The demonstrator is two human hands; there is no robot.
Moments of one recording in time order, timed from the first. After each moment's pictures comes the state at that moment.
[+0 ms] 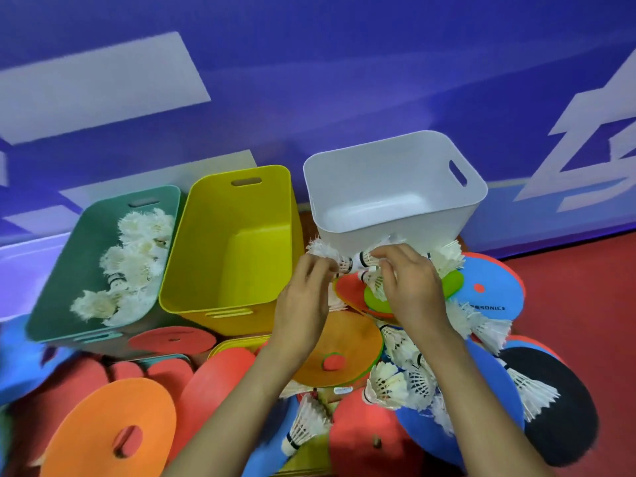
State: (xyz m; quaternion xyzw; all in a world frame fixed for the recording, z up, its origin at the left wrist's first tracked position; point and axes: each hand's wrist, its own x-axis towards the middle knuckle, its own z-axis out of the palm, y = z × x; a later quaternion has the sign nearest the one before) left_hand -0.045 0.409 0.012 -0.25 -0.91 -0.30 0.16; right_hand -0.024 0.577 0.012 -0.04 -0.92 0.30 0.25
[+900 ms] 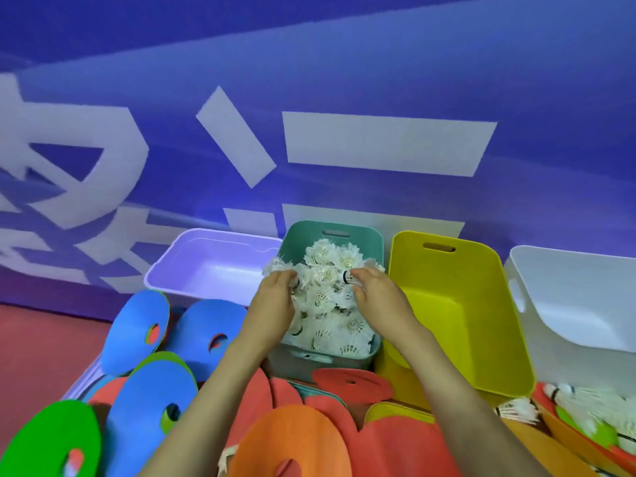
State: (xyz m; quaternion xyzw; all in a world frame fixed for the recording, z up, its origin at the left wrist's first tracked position) left_hand -0.132 0.018 0.042 0.01 -0.96 -0.26 0.11; right_hand -0.159 0.213 0.061 0.16 -0.96 0.23 0.02
